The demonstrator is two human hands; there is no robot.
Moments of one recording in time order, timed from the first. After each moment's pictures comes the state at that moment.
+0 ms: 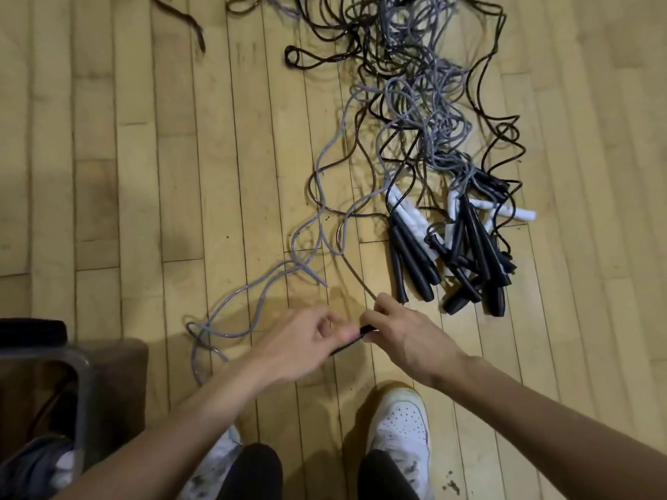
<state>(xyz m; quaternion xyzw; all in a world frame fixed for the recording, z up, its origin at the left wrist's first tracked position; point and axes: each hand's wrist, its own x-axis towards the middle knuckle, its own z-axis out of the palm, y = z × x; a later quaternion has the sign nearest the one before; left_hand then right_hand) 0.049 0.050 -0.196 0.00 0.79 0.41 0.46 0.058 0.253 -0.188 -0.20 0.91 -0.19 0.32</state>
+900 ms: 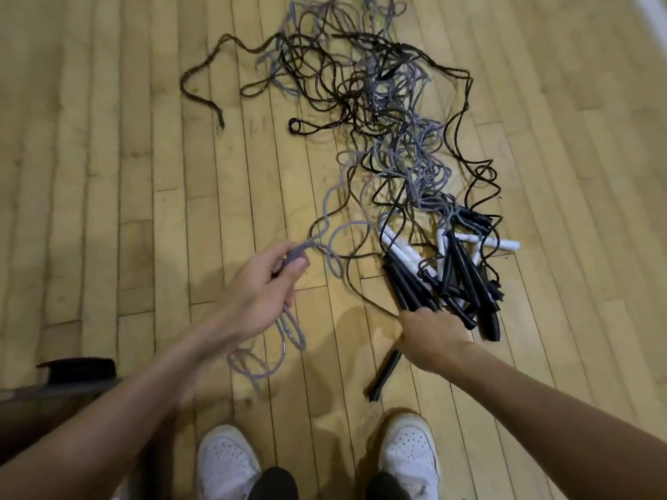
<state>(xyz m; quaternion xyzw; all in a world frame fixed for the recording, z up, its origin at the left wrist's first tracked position) -0.037 0.018 -0.120 -0.02 0.81 0.53 0.24 0.016 0.259 -0.146 -0.03 0.90 0.02 0.43</state>
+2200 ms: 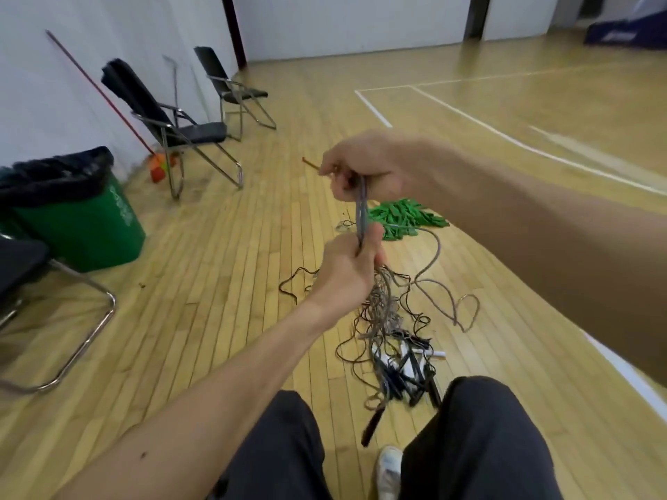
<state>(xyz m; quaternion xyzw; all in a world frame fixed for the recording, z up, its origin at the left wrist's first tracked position) 0.197 0.113 0.422 0.11 0.82 0.56 -0.03 0.133 0.190 0.533 -0.01 0.72 -0.67 0.15</state>
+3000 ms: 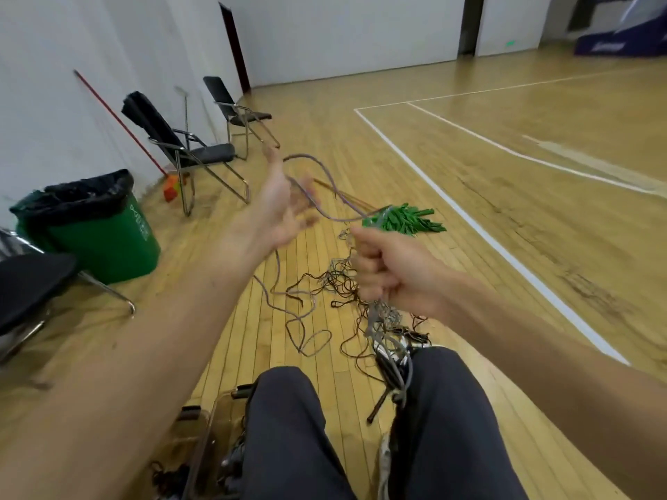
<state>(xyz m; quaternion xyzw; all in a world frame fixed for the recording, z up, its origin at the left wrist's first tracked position) 0.200 0.058 0.505 -0.03 0.64 0.77 0.07 0.292 0.223 0.469 -0.04 0.58 -0.79 0.20</state>
